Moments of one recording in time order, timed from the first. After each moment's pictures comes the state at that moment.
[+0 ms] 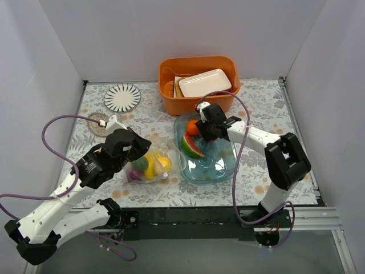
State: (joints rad) left arm -0.77 0.82 1.01 -0.75 -0.41 -1.07; right arm 0.62 1.74 1.17 -0.35 0.18 -0.06
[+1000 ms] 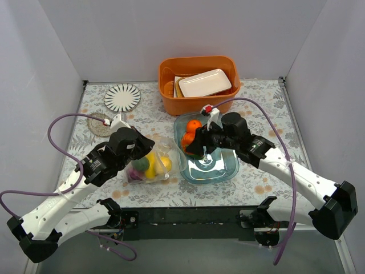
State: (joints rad) left arm -0.77 0.85 0.99 -0.71 -0.38 -1.07; right arm 0.77 1.15 0.96 -0.25 -0.34 0.34
